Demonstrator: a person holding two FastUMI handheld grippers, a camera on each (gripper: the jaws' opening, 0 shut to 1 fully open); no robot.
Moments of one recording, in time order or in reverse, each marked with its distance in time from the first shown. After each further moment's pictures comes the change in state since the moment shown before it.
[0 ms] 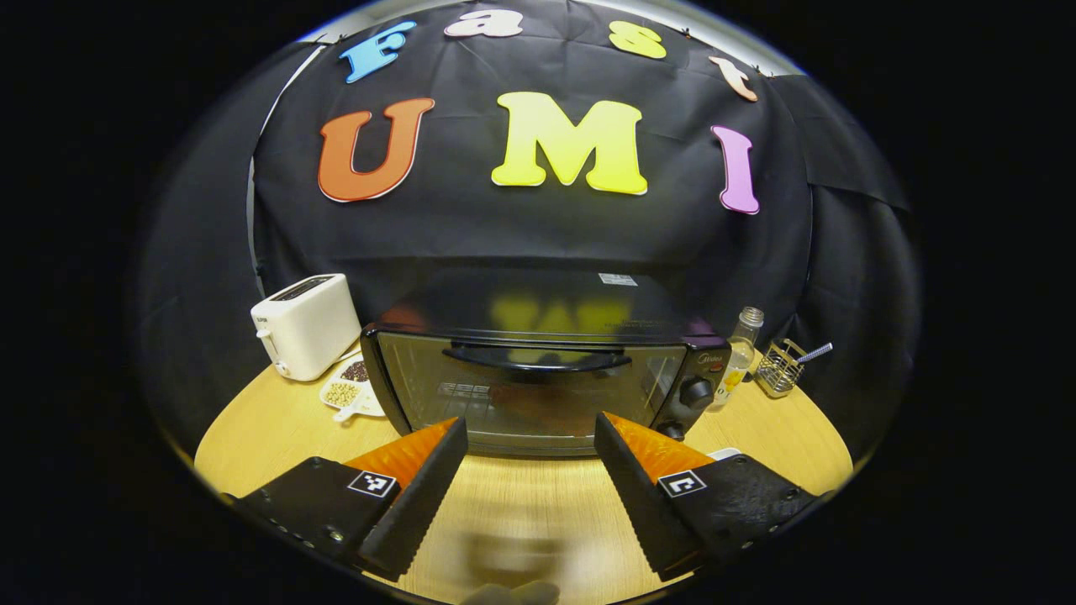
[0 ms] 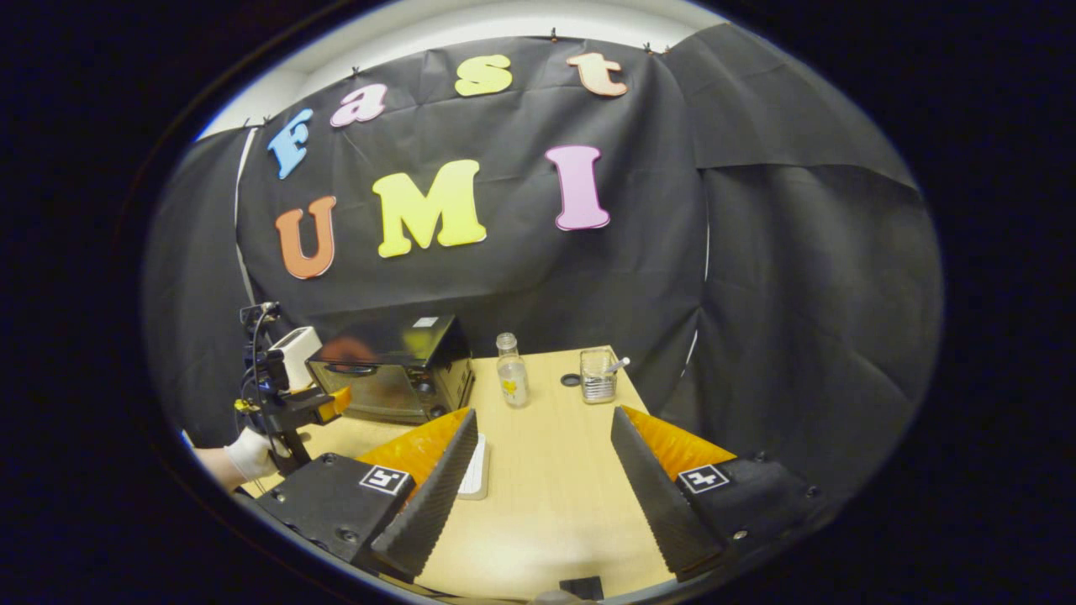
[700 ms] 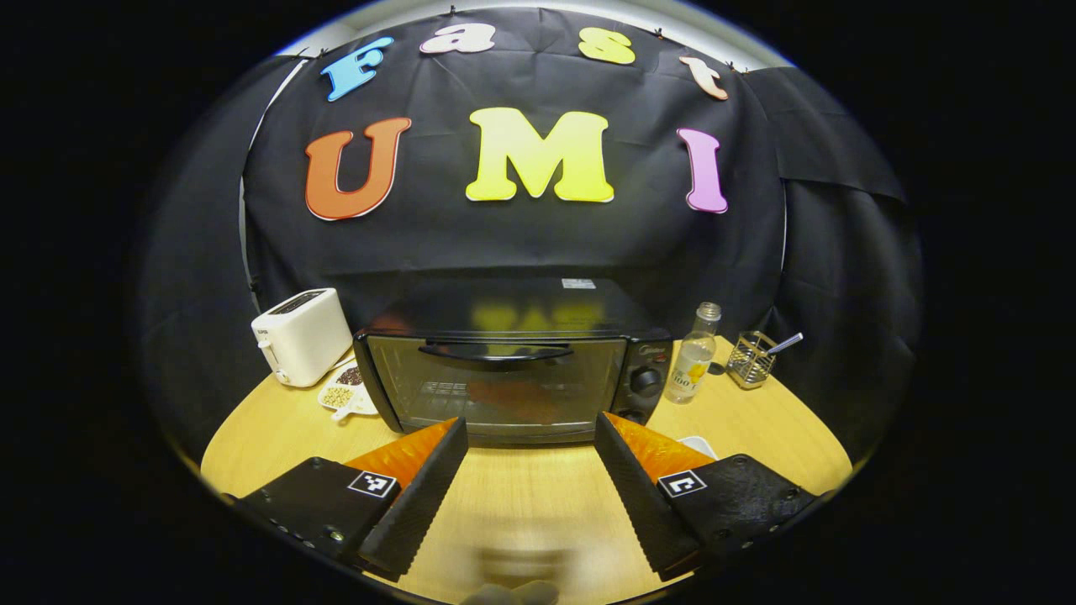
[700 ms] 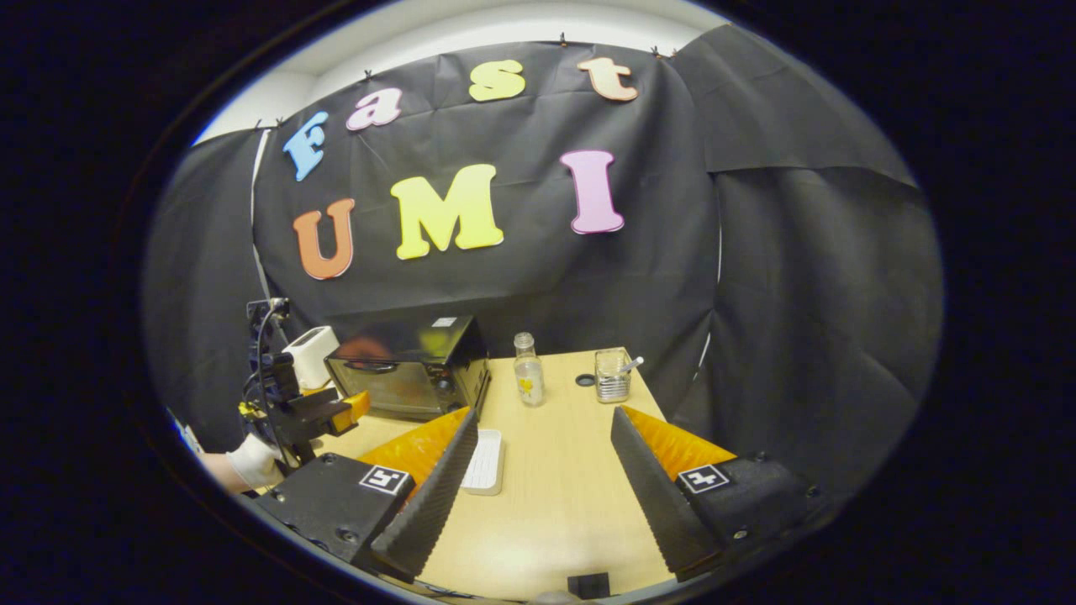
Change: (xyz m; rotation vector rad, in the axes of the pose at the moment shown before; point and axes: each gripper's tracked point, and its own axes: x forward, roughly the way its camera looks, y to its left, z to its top) left arm -0.052 -0.045 0.011 0.025 -0.043 -0.043; right arm -0.019 0.011 -0.006 -0.017 -0.024 0.062
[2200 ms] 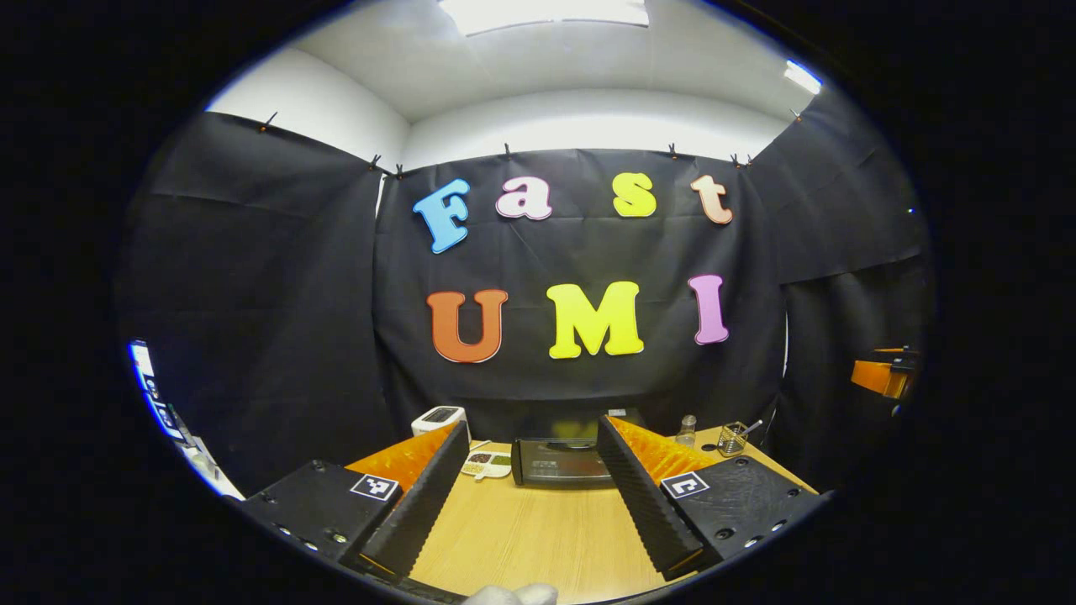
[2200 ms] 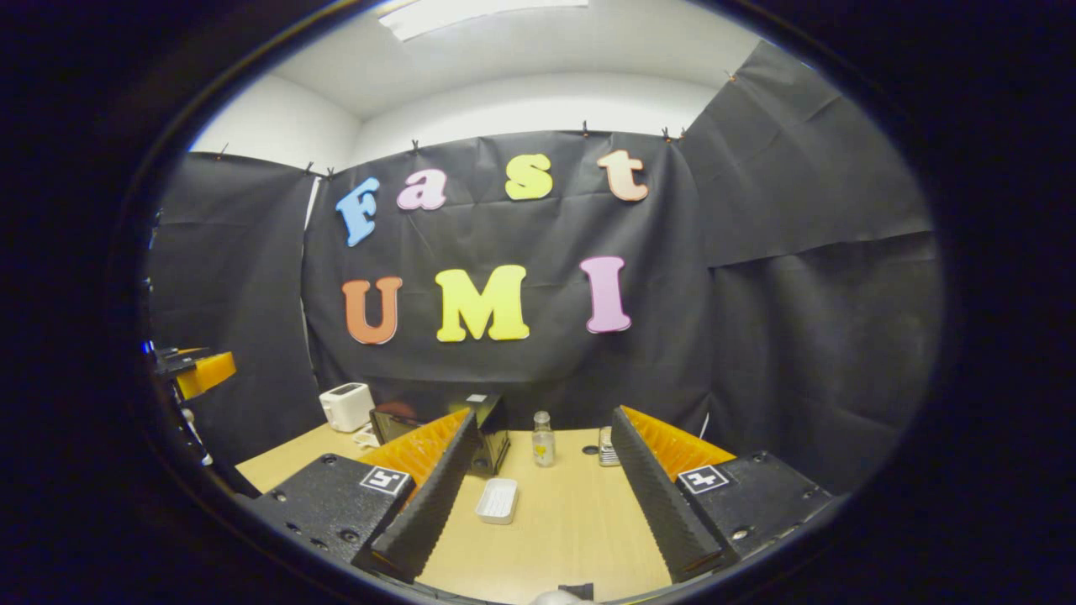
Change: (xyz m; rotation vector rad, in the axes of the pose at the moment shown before) left arm -0.351 0.043 0.129 0.045 -0.401 0.217; right arm -0.142 0.014 0.058 -0.051 -0.332 0.075
